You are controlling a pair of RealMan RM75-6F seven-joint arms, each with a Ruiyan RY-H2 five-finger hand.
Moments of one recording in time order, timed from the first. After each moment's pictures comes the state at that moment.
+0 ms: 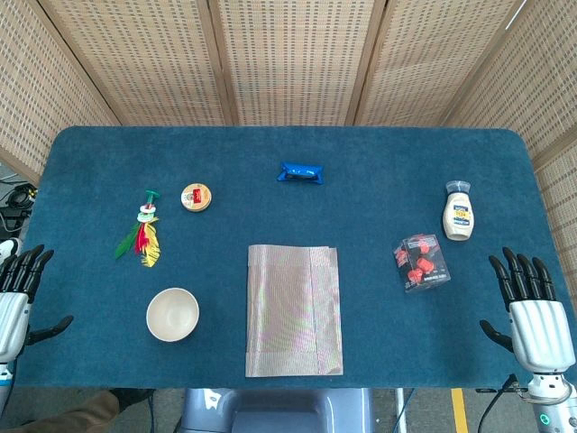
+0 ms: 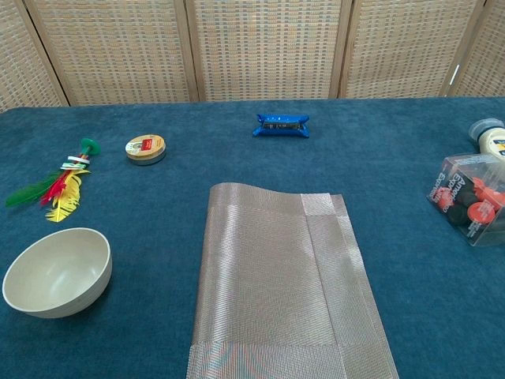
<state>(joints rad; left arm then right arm) -0.10 -1.10 0.01 -1.72 1.50 1.56 0.04 0.05 -1.10 0.07 -1.75 -1.59 1.60 -0.24</state>
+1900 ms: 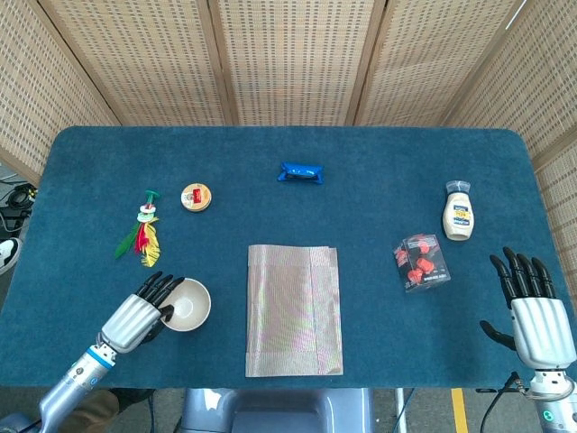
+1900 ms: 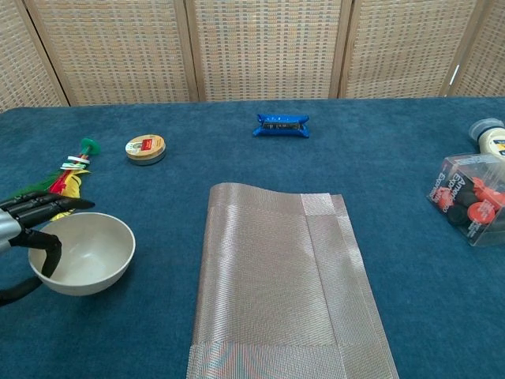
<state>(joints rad) -0.32 -1.53 0.09 -1.13 1.82 1.31 0.00 0.06 -1.07 0.08 -1.77 -1.55 1.55 -0.19</state>
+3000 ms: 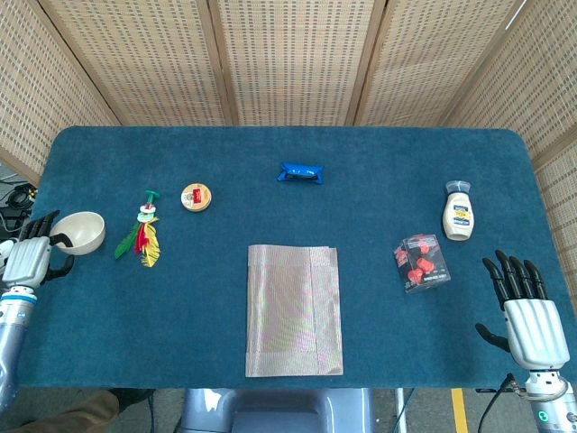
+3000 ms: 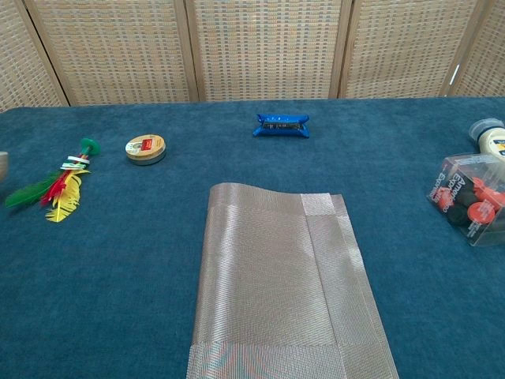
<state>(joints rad) -0.37 -1.51 -0.13 -0.79 1.36 1.01 -0.40 0.06 -1.07 0.07 -1.78 -1.56 1.53 -0.21</state>
